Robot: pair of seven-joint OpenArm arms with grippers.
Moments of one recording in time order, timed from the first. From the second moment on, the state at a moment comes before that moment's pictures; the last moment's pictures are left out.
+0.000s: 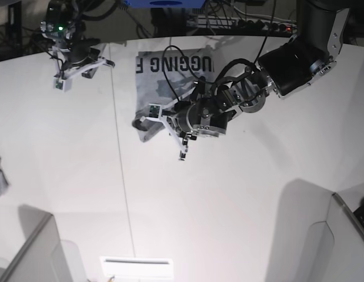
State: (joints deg) left arm -24.9 -18.7 59.5 89.2 0.8 -37.9 48.1; right arm -31.9 -1.4 16.5 112.6 18.2 0.6 -49.2
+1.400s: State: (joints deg) left arm -6.2 -16.8 4.8 112.4 1.7 -37.5 48.5; right arm -39.3 -0.1 18.4 112.6 17.5 18.5 -23.2
